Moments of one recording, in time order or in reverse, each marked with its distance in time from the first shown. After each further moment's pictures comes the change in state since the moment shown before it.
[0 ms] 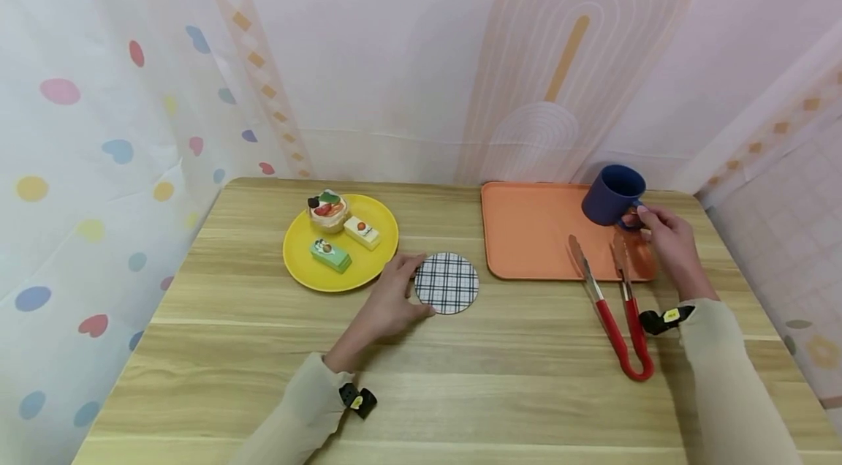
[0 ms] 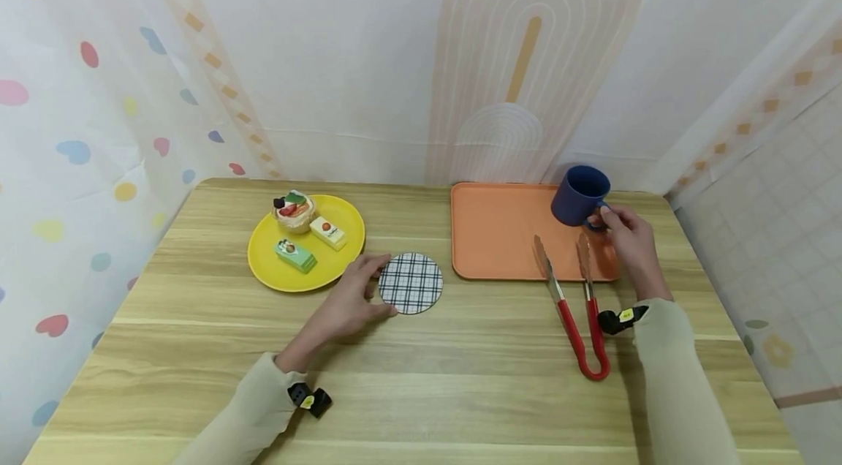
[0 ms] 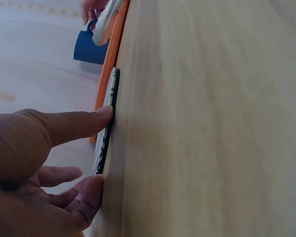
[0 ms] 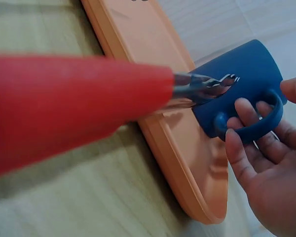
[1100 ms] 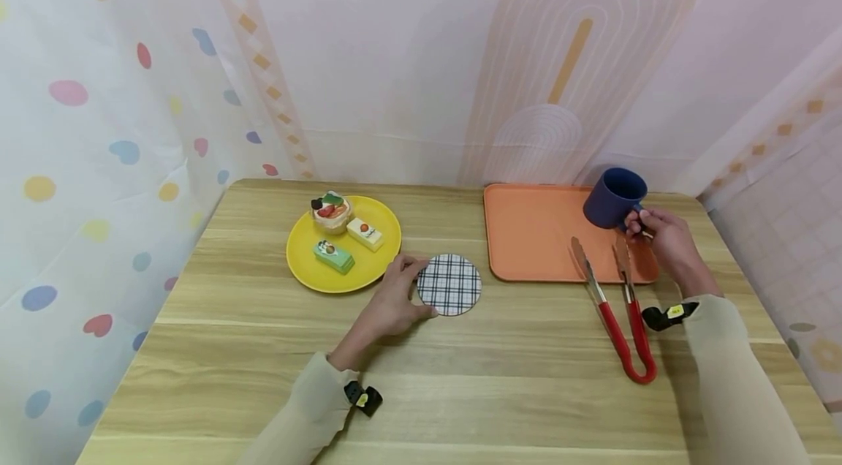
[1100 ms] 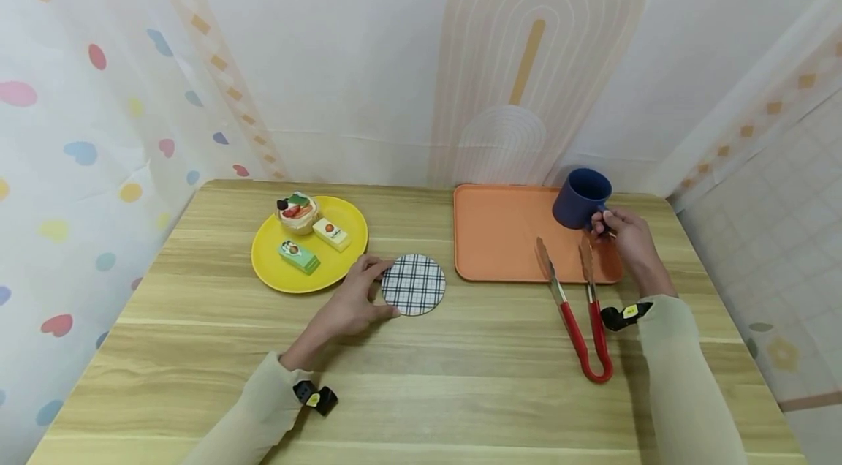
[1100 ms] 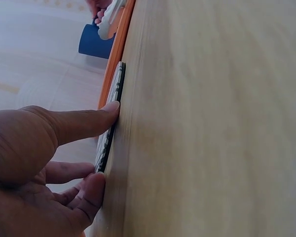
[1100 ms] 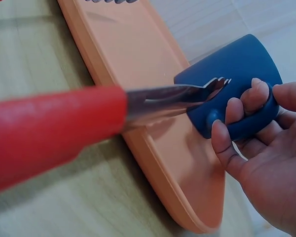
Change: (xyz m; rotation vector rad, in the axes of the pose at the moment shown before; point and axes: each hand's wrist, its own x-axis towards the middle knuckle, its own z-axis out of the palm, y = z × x) left_hand 0.002 0.003 -0.001 0.011 -0.036 -0.046; right_hand 0.007 0.000 -0.003 0.217 -0.228 -0.037
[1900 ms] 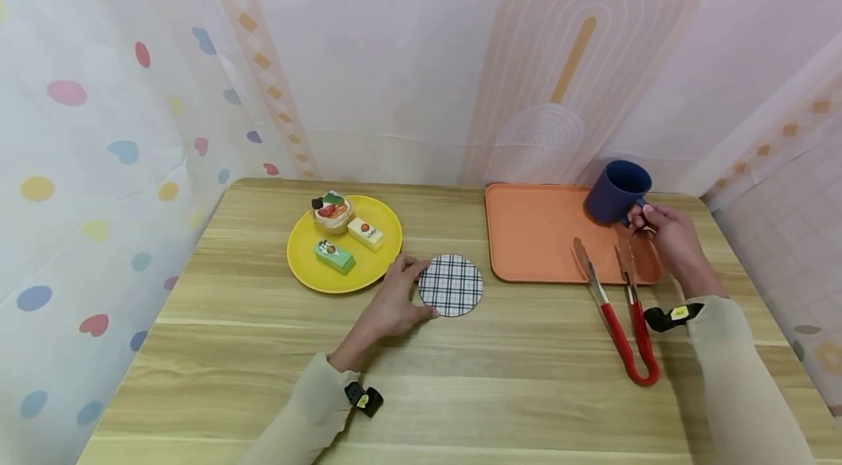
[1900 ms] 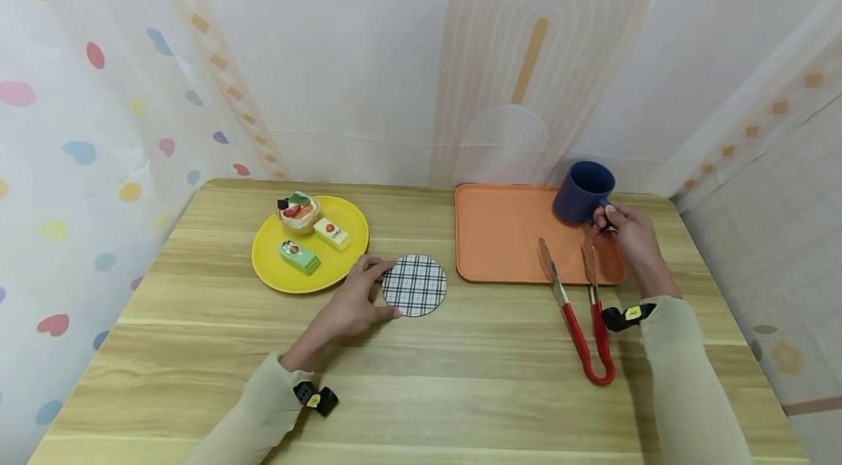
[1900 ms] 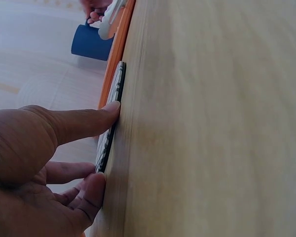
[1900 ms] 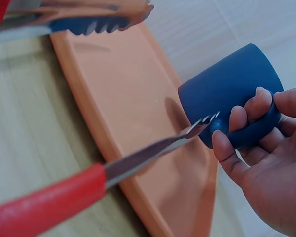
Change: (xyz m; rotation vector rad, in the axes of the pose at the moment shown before) left_hand -0.001 0.002 -0.001 -0.011 -0.007 -0.014; right_hand -0.001 -0.010 0.009 -0.007 0.027 -0.029
